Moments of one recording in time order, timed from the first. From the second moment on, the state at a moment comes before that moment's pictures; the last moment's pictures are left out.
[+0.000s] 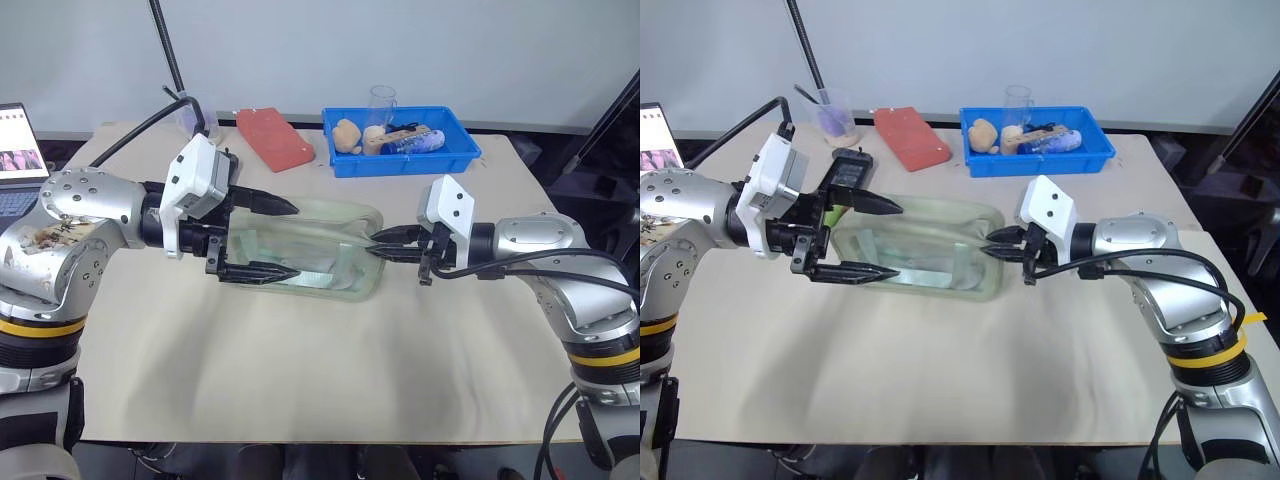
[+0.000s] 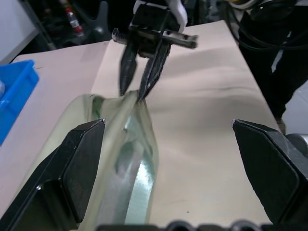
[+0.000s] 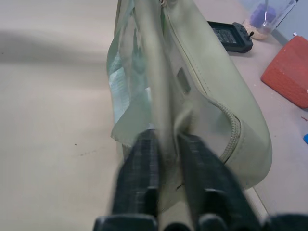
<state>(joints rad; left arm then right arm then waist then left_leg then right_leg) -0.72 0.90 0.03 -0.32 -0.65 0.66 -1.23 -0.66 -0.78 0.15 -0.30 0.39 0.59 0.96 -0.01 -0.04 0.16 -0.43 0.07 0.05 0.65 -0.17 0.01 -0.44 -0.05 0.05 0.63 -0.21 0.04</state>
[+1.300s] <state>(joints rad) -0.45 0.89 0.31 -0.06 -0.60 0.60 -0.98 -0.66 -0.76 0.14 -0.24 0.34 0.49 1.02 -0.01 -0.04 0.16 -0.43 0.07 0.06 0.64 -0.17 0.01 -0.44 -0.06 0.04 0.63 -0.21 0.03</state>
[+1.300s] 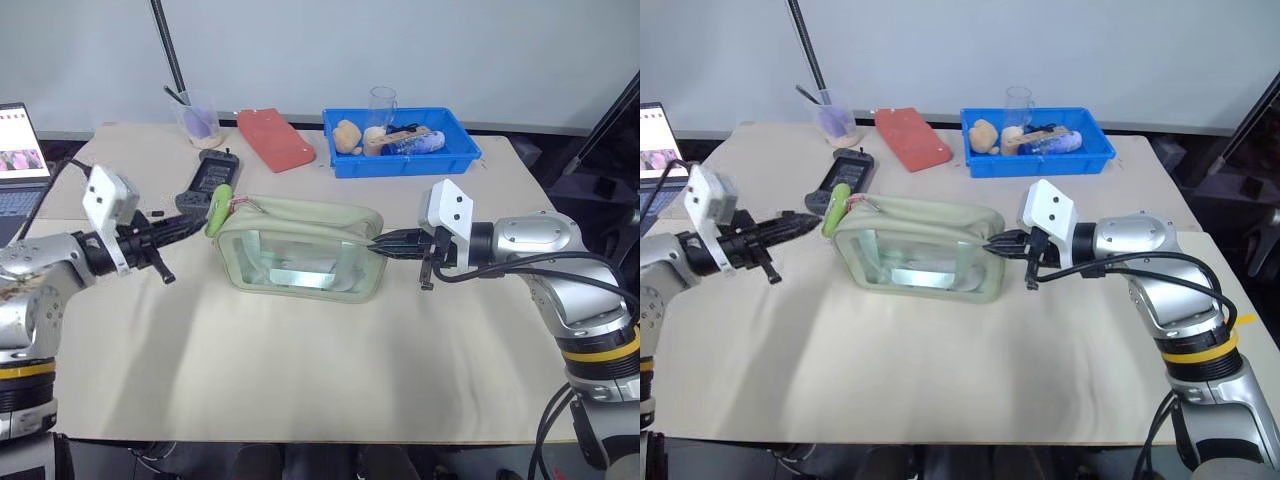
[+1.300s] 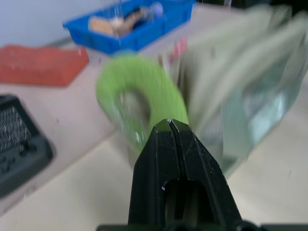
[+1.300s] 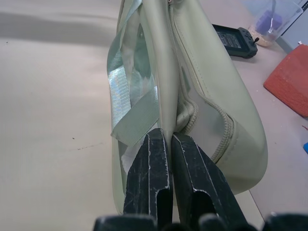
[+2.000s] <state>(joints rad) -0.54 0.73 0.33 0.16 -0.63 0.67 -0.85 -0.66 -0.76 0.14 -0.25 0.34 0.52 1.01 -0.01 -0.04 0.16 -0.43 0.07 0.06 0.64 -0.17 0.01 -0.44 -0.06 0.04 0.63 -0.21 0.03</state>
